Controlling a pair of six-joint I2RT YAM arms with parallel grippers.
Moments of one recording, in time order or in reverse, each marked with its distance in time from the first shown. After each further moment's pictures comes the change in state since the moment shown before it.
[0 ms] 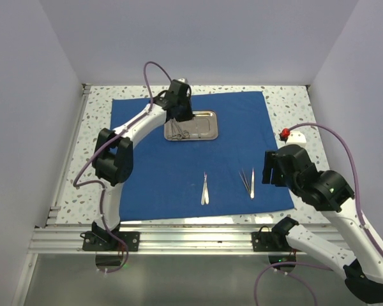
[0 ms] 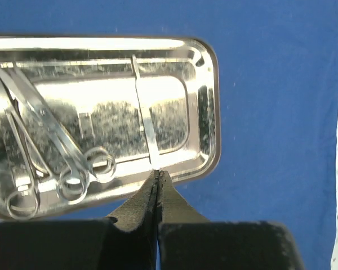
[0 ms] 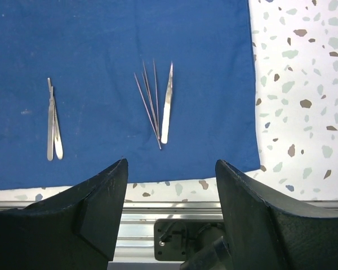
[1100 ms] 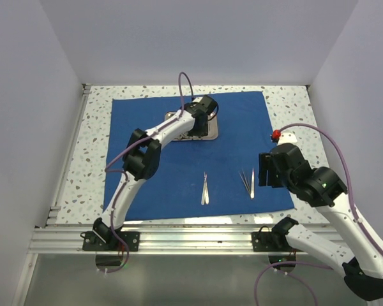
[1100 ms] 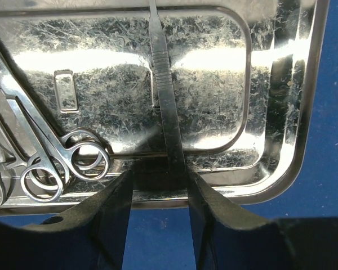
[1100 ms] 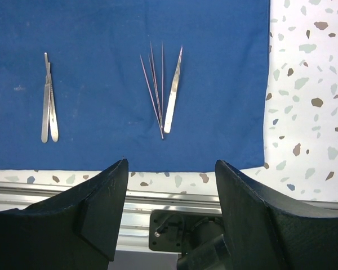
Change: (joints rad) left arm -0.164 0.292 0.291 -0.334 -0.319 -0.008; right arm 0.000 0.030 -0.030 0.012 -0.076 -0.050
